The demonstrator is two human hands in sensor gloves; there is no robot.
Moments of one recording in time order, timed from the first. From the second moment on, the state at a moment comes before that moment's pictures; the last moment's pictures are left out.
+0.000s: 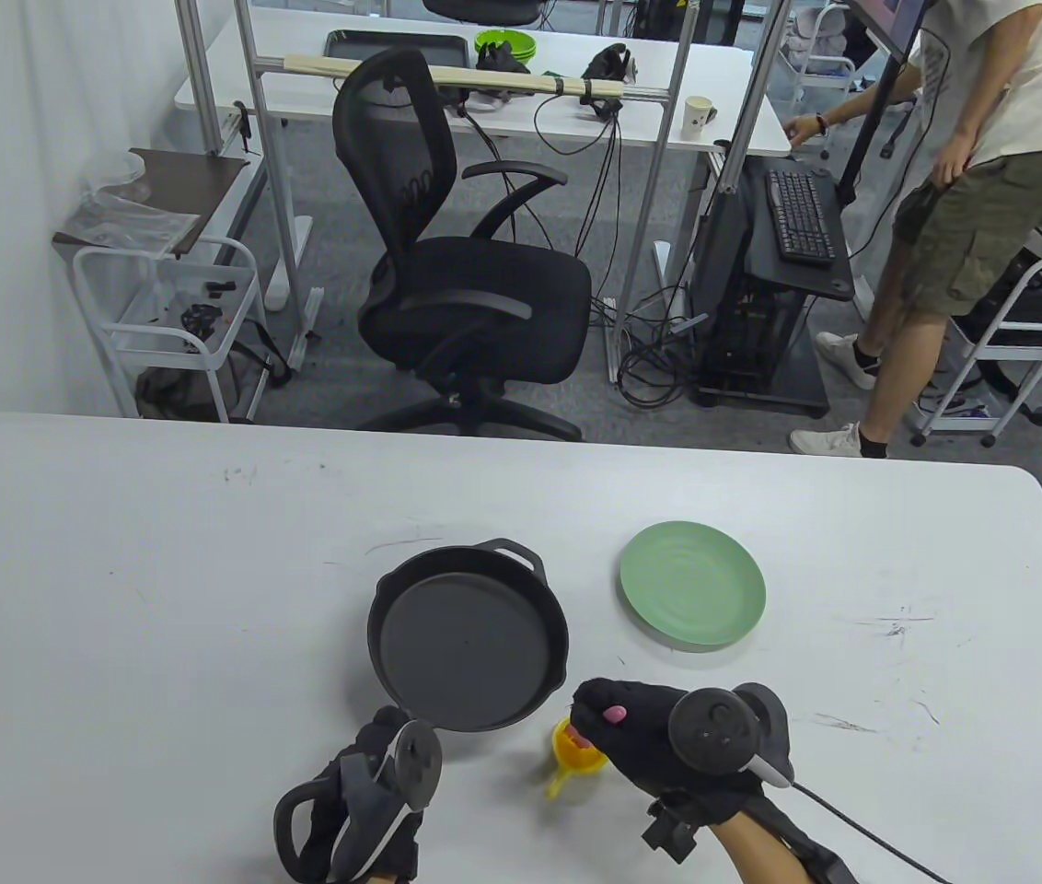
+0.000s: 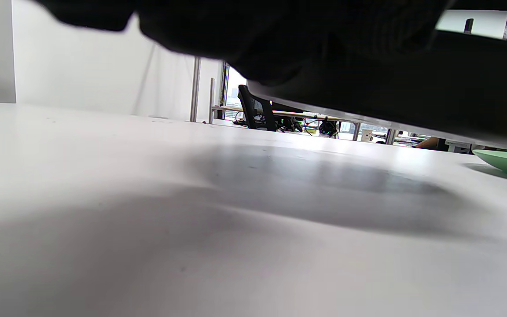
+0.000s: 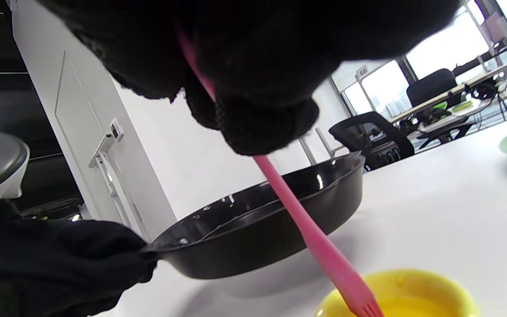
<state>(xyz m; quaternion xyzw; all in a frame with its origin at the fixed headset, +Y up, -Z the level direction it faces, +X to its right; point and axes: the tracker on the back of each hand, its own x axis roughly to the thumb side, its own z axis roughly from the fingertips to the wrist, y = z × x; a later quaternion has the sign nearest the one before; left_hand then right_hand) -0.119 -0.739 -0.302 0.05 0.12 0.05 0.99 0.164 -0.702 -0.361 0.32 -0.05 0.90 0.29</state>
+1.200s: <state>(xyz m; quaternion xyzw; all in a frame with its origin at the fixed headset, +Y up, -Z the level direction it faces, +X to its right) -0.080 -0.739 -0.298 0.05 0.04 0.07 1.00 0.186 -0.691 -0.371 0.29 -0.02 0.82 0.50</state>
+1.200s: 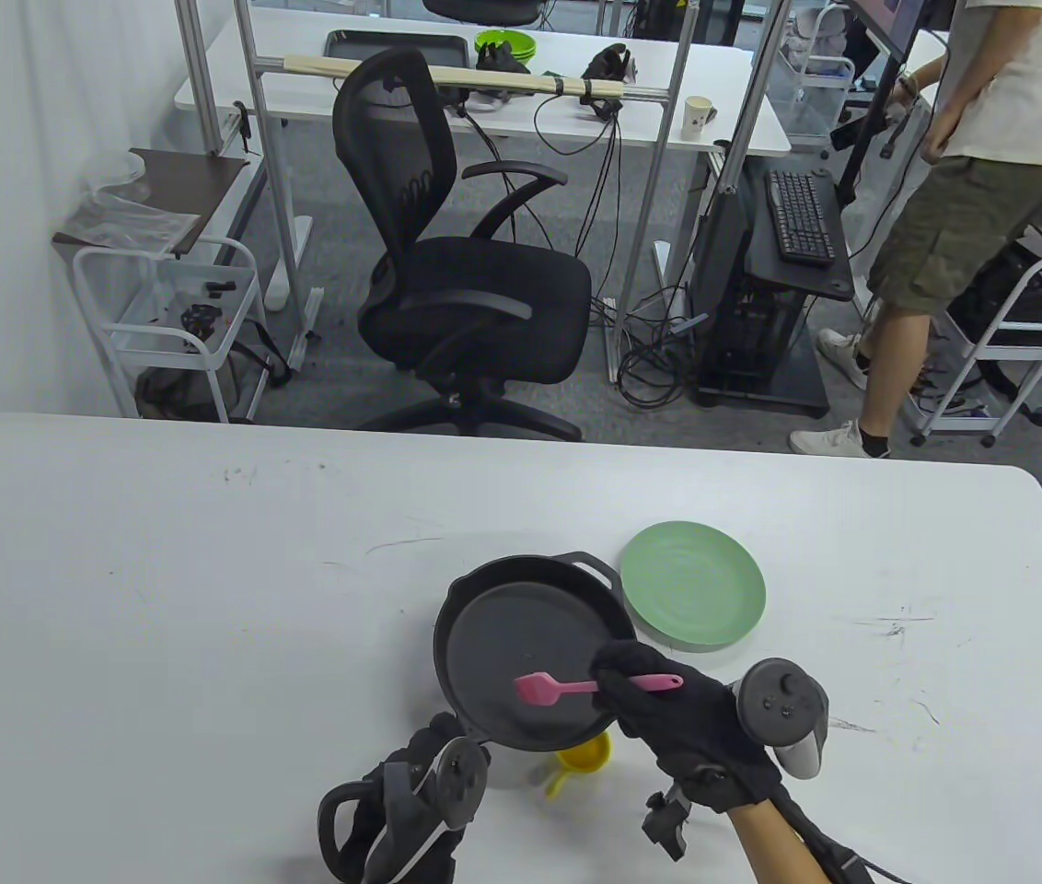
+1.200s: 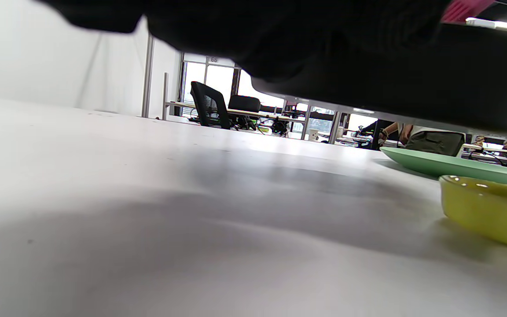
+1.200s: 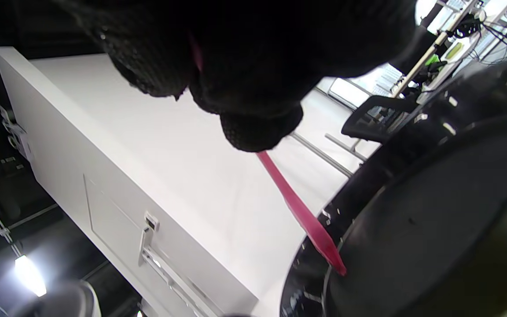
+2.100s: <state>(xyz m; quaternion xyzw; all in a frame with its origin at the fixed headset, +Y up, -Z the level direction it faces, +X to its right) -0.075 -0.739 -0.297 0.06 0.02 0.06 1.00 0.206 -0.701 -0.387 0.18 -0.07 0.91 0.37</state>
